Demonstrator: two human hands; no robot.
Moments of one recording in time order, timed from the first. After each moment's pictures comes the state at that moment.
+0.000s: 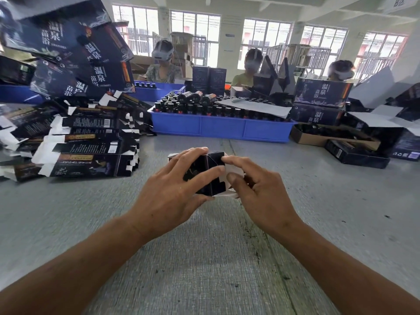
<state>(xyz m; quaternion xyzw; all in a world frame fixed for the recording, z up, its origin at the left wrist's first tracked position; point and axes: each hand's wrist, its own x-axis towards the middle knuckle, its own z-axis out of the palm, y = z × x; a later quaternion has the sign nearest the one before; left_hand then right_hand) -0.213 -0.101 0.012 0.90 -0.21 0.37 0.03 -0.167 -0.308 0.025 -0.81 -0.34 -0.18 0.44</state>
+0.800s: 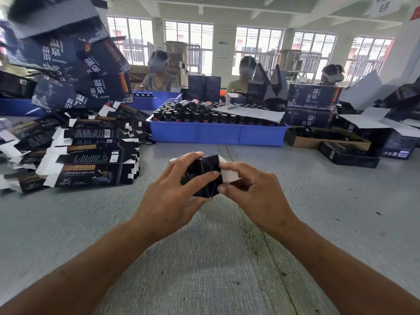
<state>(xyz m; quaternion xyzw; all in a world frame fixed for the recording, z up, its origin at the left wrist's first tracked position) -0.215 -0.098 0.013 0.89 -0.22 0.39 0.08 -0.175 -0.308 0.033 -0.81 -0.33 -0.17 0.45</state>
